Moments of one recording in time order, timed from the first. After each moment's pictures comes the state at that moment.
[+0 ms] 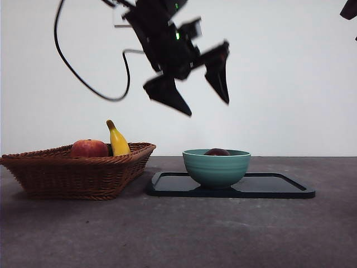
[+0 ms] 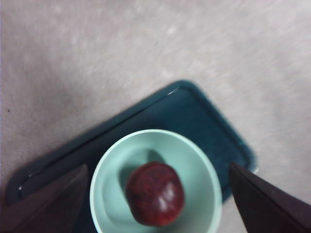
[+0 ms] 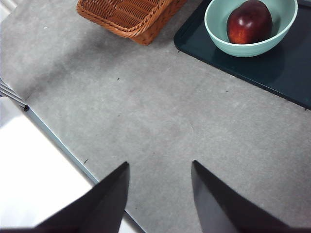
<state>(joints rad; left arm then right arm) -0.64 1.98 1.70 -0.46 0.16 -0.10 0.42 0.65 0.79 -0.87 -0.43 0.09</state>
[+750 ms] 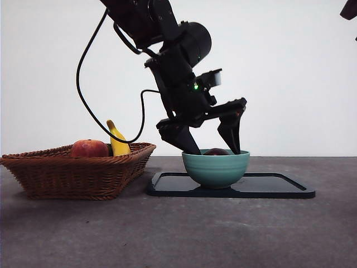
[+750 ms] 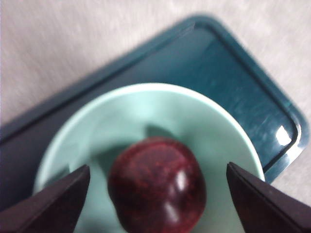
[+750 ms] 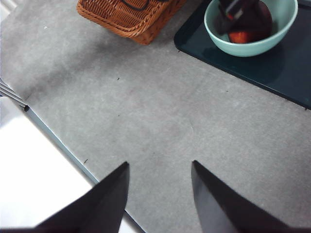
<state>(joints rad) -0.69 2.14 1.70 -0.43 0.11 -0.07 0.42 0.65 0.79 -0.87 -0.43 0.09</state>
